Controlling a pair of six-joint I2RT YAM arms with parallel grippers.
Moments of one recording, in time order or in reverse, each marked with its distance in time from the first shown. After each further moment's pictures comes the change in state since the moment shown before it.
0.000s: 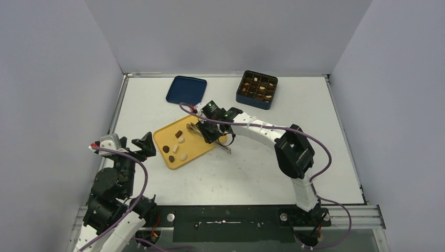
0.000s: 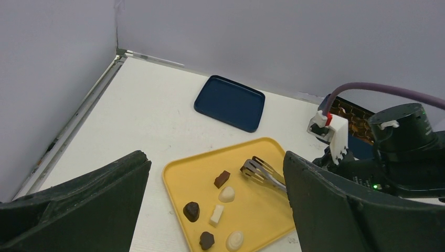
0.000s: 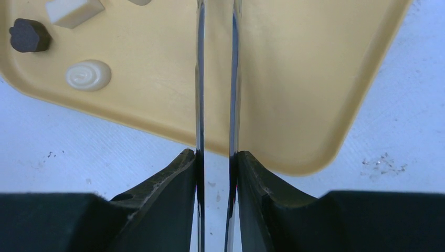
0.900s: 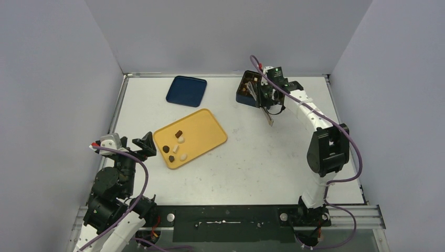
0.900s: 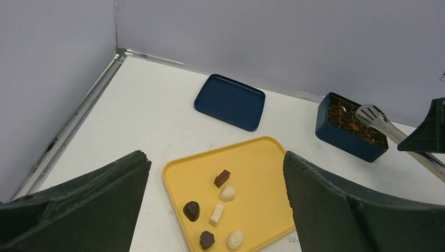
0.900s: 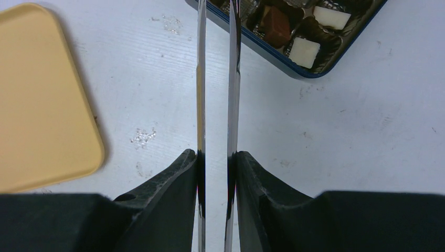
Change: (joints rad) left arm 0.002 0.007 0.000 0.000 0.003 0.000; right arm -0.521 -0.214 -0.040 -0.048 0.019 0.013
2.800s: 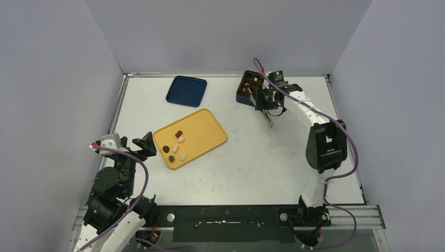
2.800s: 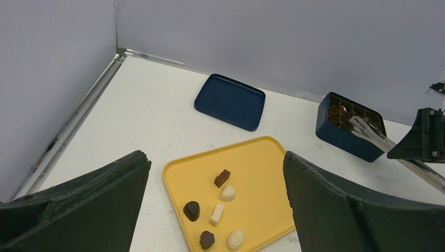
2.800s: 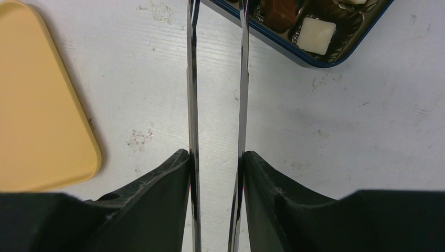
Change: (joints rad) left arm 0.000 0.001 0.000 0.000 0.000 0.000; right arm -0.055 0.055 -0.047 0.041 -0.063 0.057
